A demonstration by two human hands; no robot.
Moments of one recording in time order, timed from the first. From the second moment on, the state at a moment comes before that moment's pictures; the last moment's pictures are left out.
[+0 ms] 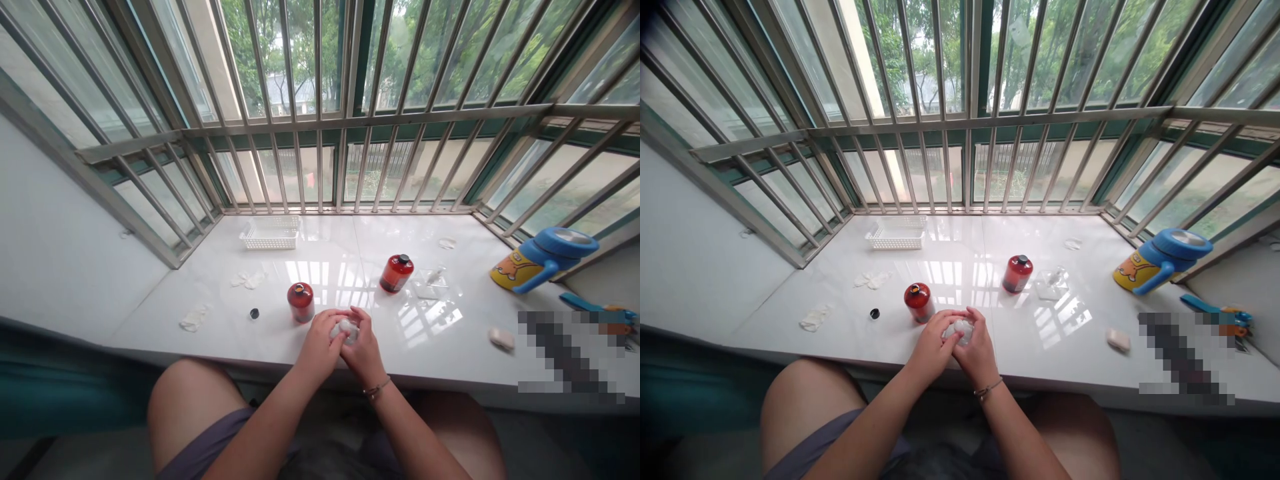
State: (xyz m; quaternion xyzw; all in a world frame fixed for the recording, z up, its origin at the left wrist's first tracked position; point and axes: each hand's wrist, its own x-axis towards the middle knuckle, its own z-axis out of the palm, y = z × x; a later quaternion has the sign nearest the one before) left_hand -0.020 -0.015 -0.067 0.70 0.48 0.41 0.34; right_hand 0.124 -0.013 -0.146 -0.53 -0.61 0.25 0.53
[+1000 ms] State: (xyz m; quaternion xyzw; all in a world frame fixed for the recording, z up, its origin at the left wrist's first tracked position) left_hand -0.020 -0.018 -0.091 0.58 0.52 0.46 0.43; right_hand 0.122 -0.014 -0.142 -0.52 -0.62 0.26 0.53
